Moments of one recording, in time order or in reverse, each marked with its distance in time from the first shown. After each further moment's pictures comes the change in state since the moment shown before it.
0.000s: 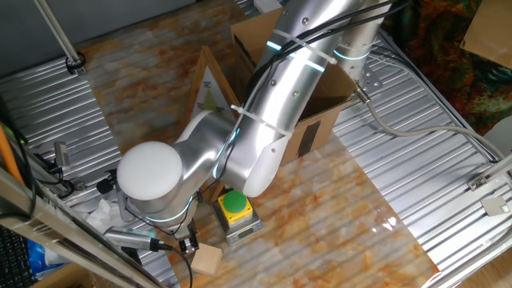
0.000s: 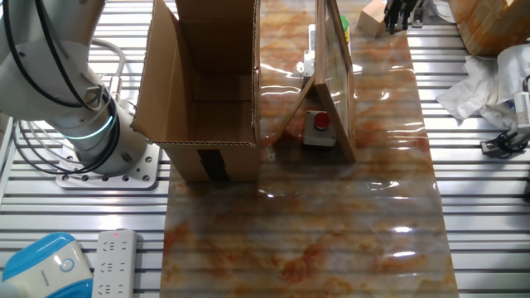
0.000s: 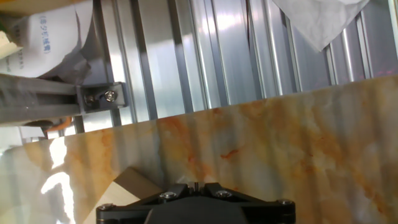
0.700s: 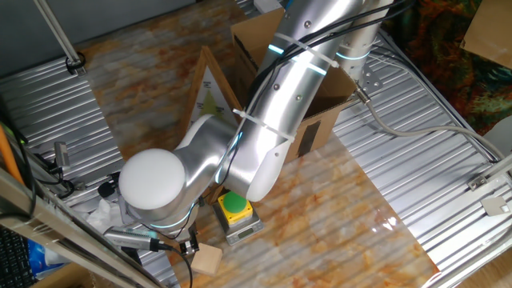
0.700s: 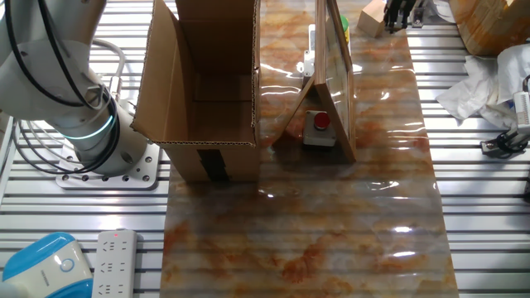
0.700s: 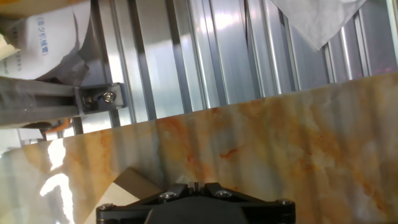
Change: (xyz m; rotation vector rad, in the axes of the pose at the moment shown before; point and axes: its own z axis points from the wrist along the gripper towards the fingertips) arm -0.001 0.000 0.000 0.040 0.005 0.029
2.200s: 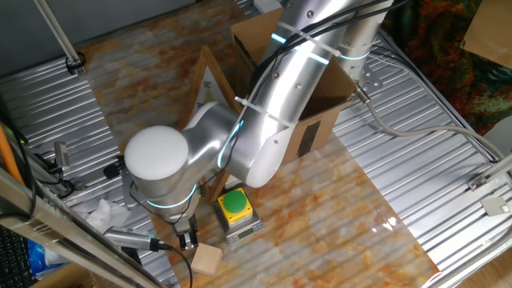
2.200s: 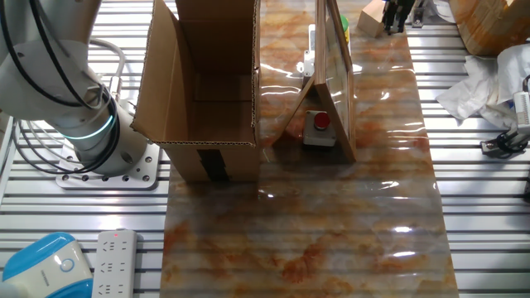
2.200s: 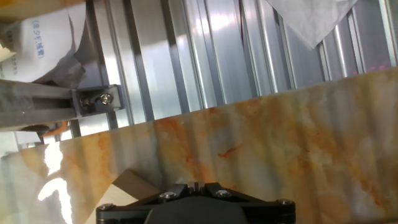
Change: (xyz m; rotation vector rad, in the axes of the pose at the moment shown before) arm 0.002 -0.002 0.000 -0.099 -0.033 0.043
